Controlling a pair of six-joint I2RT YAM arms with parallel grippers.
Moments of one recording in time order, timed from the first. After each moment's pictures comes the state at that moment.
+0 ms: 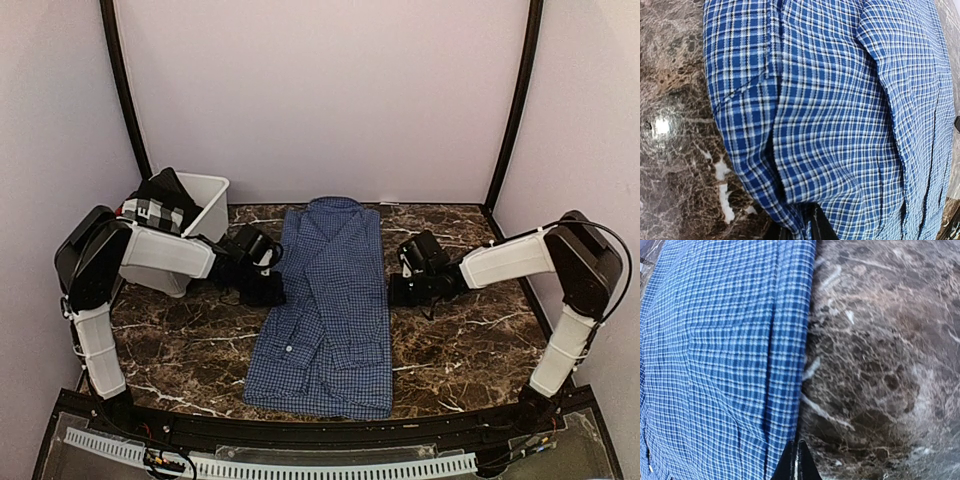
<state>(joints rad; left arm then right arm) -0.64 1.90 1.12 -0.24 0.14 -0.60 0.64 1.74 0.89 -0.09 0.00 0.60</state>
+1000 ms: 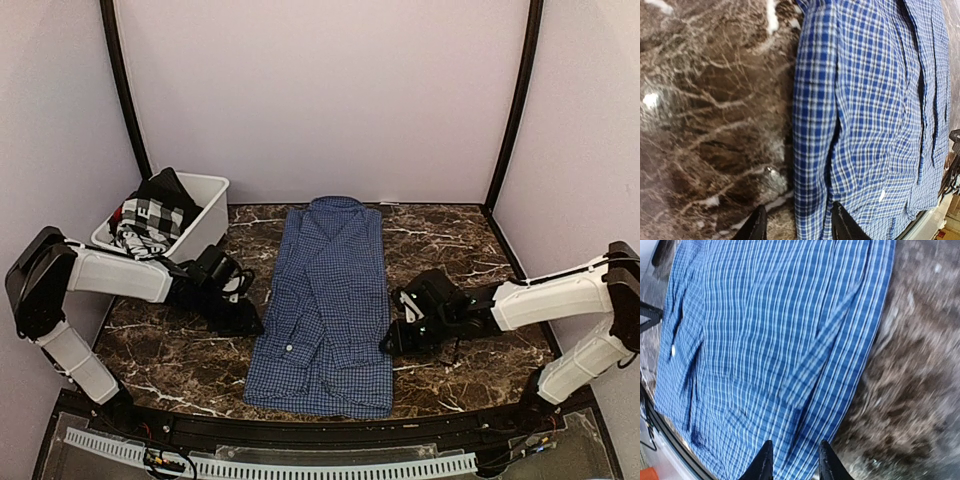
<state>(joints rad) -0.63 1.59 0.78 -0.30 0.28 -0.60 0.89 1.42 0.64 -0.18 -0.13 0.73</state>
